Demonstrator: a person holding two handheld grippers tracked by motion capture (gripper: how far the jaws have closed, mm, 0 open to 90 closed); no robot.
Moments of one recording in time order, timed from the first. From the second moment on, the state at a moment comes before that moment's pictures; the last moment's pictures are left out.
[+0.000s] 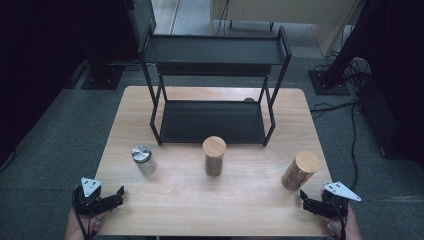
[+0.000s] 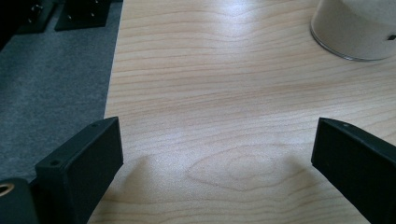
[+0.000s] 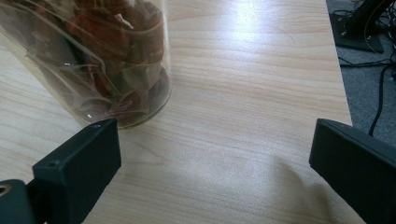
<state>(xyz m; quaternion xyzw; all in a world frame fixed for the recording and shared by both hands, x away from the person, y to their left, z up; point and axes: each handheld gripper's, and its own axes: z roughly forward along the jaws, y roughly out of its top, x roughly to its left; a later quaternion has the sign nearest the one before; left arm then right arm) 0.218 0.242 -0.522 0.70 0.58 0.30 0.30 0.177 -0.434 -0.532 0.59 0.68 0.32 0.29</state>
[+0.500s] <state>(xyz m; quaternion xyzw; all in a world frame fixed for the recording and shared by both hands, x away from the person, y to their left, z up) 0.221 0.209 -0.518 0.73 0.54 0.29 0.31 0.178 -0.433 -0.533 0.59 0.69 0.31 0.29</state>
